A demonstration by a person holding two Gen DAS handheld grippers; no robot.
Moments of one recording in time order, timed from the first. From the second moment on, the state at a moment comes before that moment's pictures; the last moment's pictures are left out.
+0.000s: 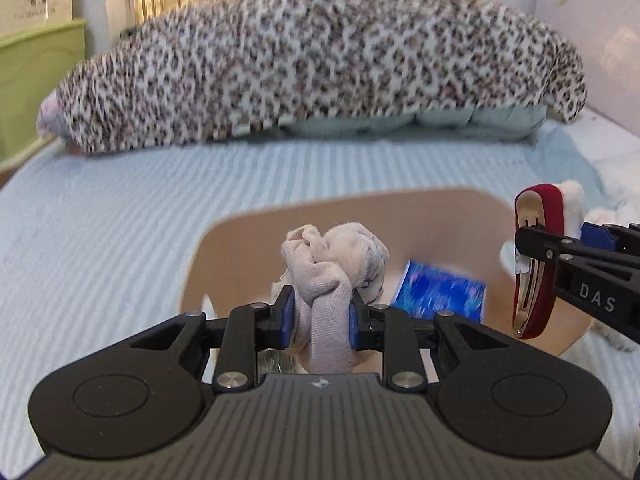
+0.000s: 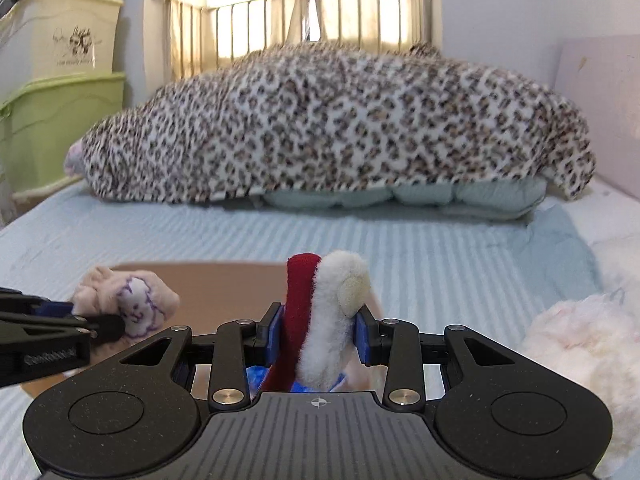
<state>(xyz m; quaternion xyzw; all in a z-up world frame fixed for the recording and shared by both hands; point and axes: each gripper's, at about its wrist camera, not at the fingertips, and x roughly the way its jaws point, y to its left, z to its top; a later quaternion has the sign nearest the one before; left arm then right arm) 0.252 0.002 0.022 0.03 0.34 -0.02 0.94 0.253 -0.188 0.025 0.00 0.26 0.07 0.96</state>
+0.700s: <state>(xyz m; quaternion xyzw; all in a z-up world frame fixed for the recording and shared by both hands) 0.210 0.006 0.048 0.03 0.34 0.00 0.94 0.201 -0.194 0.027 -0.04 0.28 0.09 0.96</state>
